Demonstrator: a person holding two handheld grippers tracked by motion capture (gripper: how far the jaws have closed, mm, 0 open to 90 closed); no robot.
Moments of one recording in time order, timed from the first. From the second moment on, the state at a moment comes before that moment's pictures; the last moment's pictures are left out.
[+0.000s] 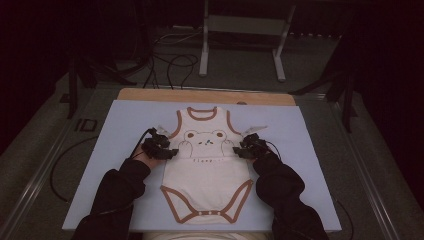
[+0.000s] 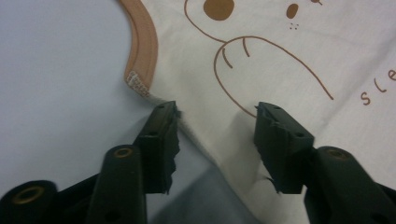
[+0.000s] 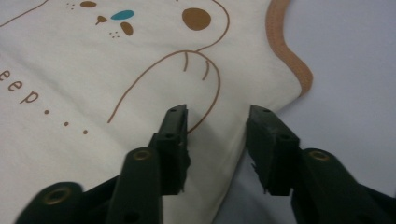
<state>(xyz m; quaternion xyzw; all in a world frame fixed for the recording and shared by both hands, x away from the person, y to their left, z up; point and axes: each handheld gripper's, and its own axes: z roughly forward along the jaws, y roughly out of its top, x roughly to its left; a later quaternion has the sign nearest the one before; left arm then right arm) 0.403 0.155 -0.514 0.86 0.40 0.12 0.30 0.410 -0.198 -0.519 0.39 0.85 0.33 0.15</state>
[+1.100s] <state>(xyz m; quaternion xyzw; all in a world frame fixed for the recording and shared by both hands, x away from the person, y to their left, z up) 0.404 0.162 -0.506 0.85 0.40 0.09 0.32 0.402 -0.190 -0.507 0.37 0.86 0.32 0.15</state>
